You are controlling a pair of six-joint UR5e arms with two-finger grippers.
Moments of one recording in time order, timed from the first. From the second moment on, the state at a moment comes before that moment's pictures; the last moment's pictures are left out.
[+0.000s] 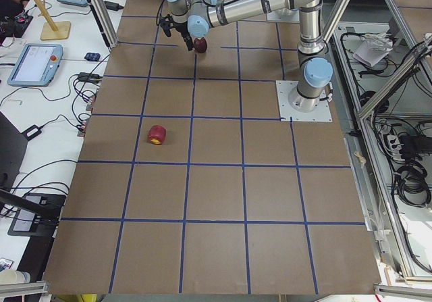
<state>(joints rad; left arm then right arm) -1.50 -1.90 -1.59 -1.30 1.48 -0.18 1.75 -1.13 1.41 -1.72 -1.49 0.03</state>
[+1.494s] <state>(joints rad) -1.07 -2.25 -1.43 -0.99 1.57 0.77 1.98 -0.98 1.57 -2.08 -1.52 0.36</state>
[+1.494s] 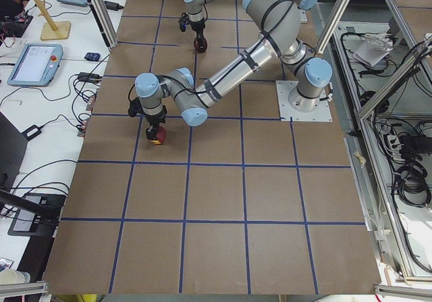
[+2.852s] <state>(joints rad) -1.28 -1.93 -1.59 -1.31 1.41 0.04 1.18 -1.20 1.52 -1.89 -1.67 -0.84</state>
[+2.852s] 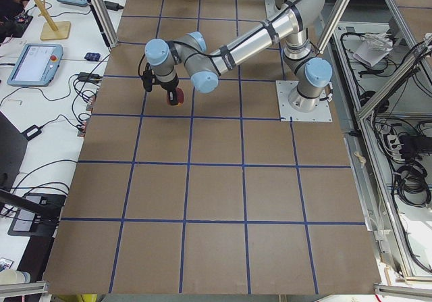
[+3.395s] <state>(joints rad) -1.74 -1.96 -1.73 -0.99 1.45 -0.59 1.13 -1.07 1.46 -2.01 -1.62 -0.95</state>
